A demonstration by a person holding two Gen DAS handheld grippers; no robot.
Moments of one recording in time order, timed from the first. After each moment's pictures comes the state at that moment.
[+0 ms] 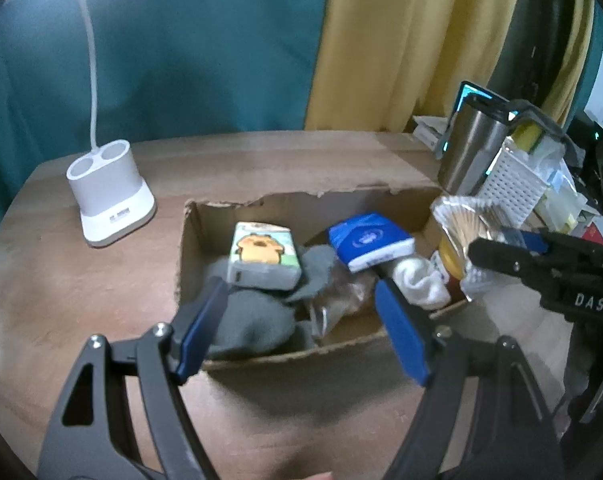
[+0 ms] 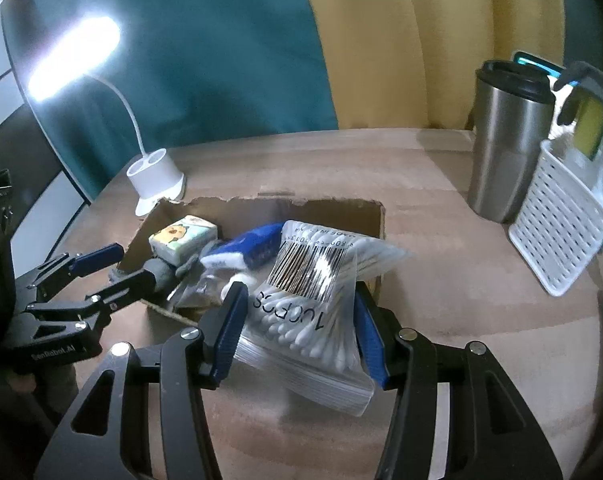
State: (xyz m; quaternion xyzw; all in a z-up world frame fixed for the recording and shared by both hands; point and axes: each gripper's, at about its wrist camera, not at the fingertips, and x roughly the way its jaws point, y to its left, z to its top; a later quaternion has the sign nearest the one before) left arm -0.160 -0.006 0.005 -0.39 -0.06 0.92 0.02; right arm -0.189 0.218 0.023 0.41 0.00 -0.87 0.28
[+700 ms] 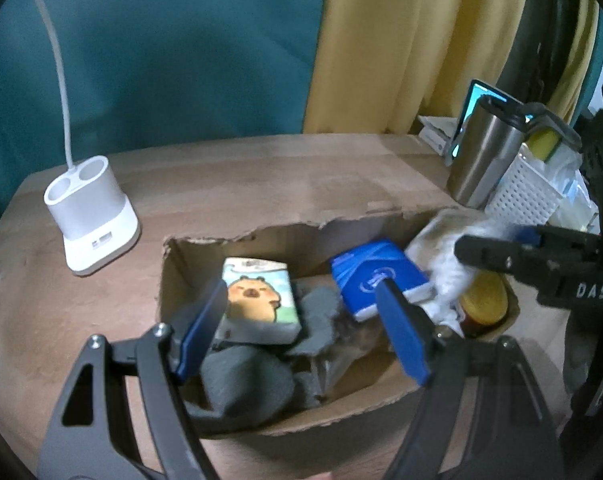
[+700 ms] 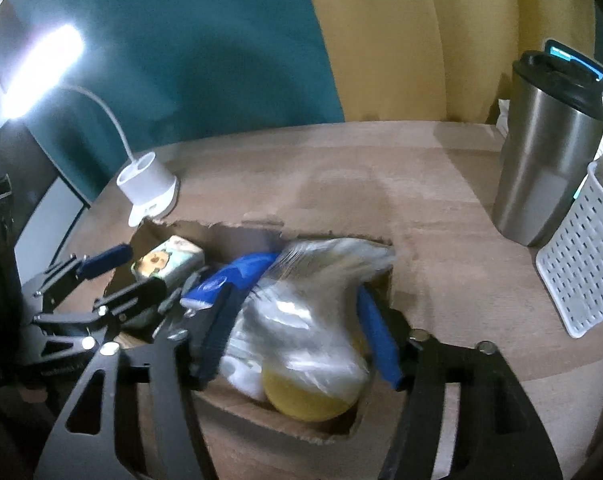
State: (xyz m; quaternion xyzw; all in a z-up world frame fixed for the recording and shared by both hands) left arm -0.198 -0.002 0.002 -0.40 -0.05 0.92 0.03; right arm -0.242 0.207 0.017 0.44 -0.01 -0.85 0.29
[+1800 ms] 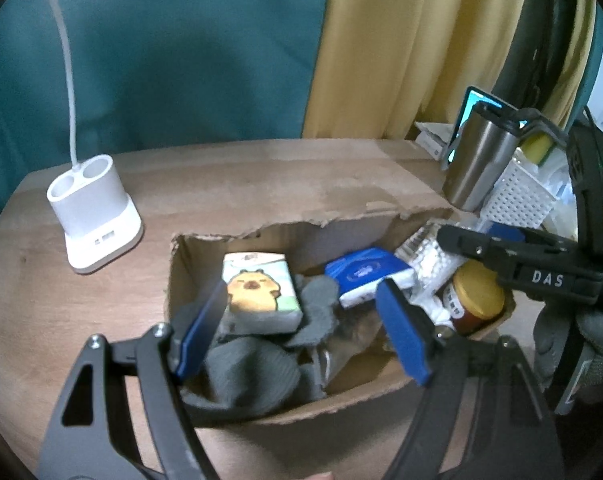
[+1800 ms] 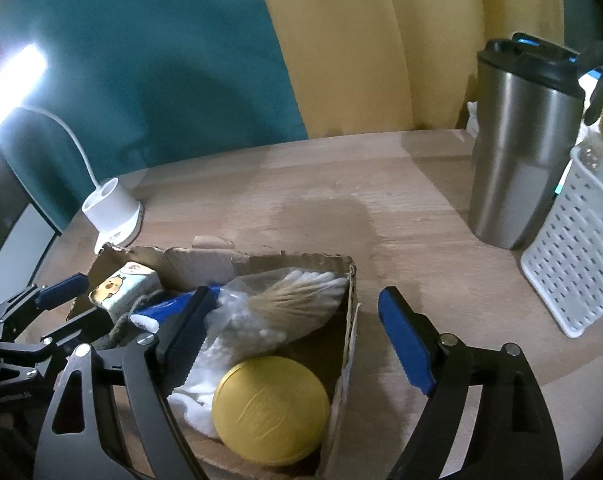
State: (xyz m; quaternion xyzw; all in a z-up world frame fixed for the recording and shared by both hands) left arm -0.189 -0.011 0.006 -0.39 -0.06 0.92 0.03; right arm -0.254 0.207 -0.004 0.41 -0.02 -0.88 0.23
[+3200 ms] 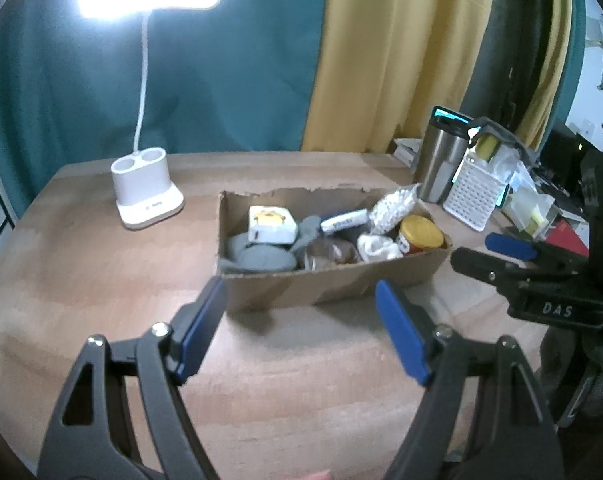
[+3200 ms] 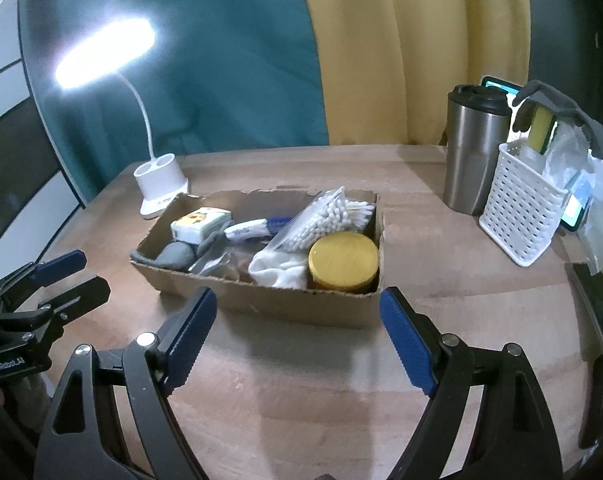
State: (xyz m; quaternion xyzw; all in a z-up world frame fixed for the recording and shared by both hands) left arm -0.059 -0.019 0.035 -0.34 -0.07 0.94 0.03; right arm -0.115 0.208 0.033 0.37 0.01 -0.90 0.23
